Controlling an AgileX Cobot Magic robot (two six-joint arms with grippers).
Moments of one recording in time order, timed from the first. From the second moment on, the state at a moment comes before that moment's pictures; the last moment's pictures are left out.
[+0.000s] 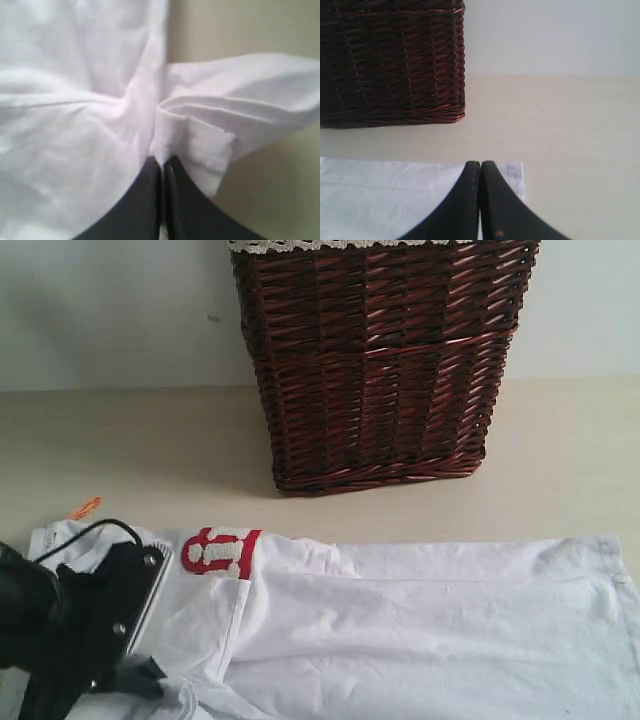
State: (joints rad) left arm -0.47 1.51 -0.58 -0.72 0.60 1.89; right arm 0.05 0.01 0.00 0.11 0.33 -0.10
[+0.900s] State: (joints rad) left arm -0.35 1.72 -0.81 -0.96 0.35 1.88; right arm 0.05 0.01 0.00 0.11 0.33 -0.10
